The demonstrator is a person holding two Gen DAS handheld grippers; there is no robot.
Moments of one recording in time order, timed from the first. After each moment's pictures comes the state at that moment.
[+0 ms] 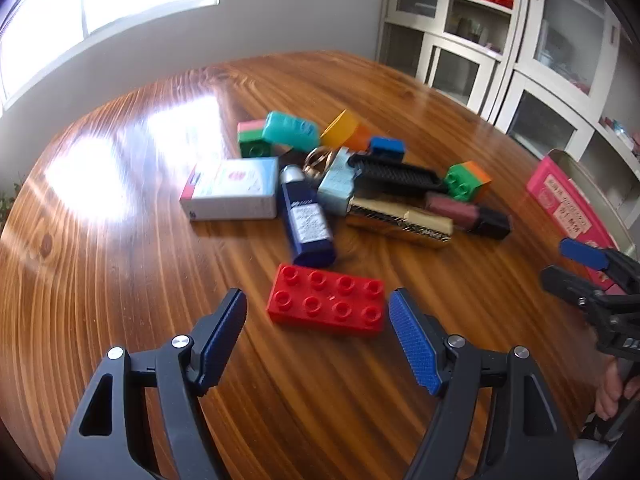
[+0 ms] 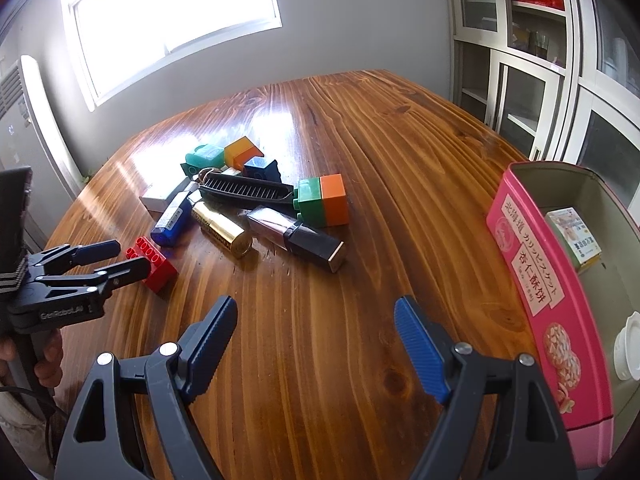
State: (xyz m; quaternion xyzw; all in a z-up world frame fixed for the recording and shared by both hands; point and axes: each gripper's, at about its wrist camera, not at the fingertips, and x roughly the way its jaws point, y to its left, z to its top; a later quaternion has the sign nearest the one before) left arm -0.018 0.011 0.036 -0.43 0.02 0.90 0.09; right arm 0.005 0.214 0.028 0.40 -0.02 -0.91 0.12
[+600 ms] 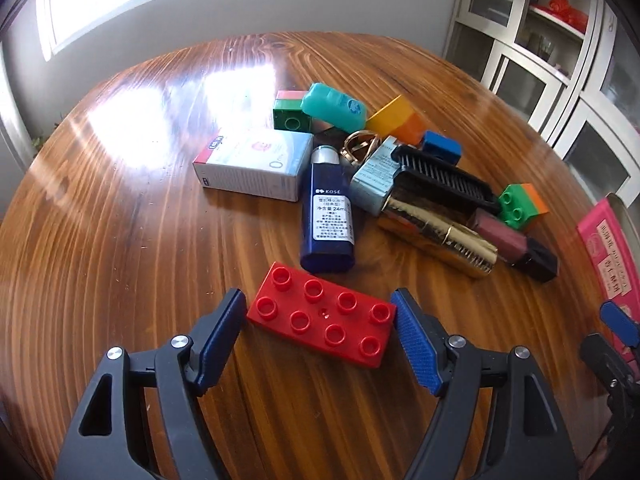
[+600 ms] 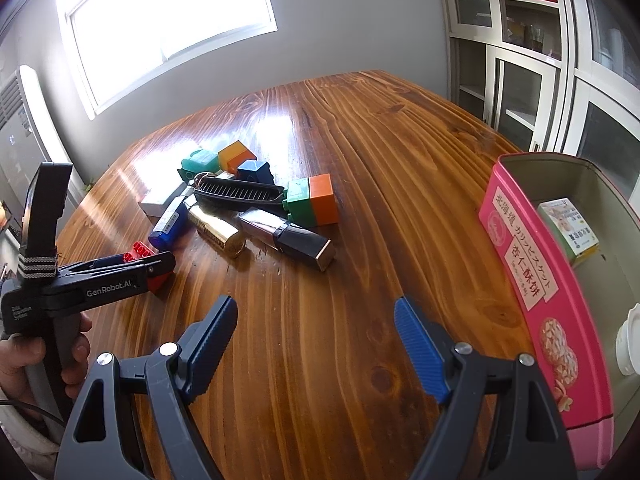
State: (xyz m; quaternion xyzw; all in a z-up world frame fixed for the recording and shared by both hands) left arm -0.042 0.027 0.016 -0.47 -0.04 0.88 -0.03; right arm 0.006 0.227 0.027 0.40 -0.04 -0.91 0.13
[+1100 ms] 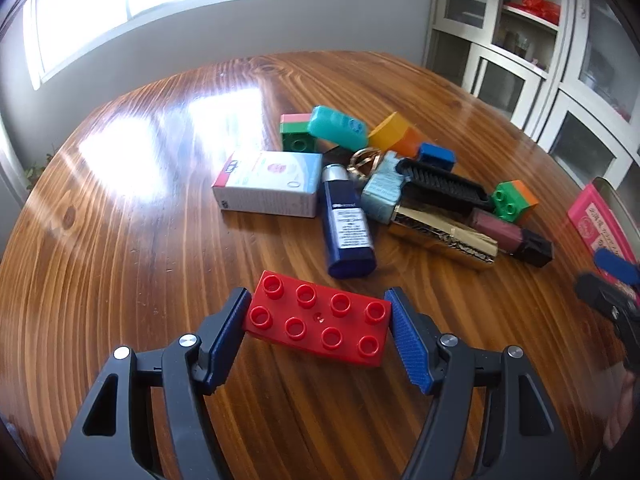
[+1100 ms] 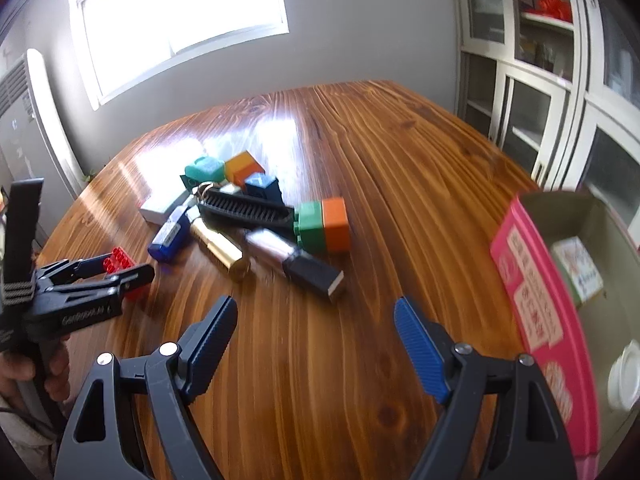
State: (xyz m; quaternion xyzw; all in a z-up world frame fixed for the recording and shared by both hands) left arm -0.023 0.017 0.028 -0.43 -0.01 0.90 0.01; right arm -0.014 0.211 0.037 0.38 0.00 -0.91 0.13
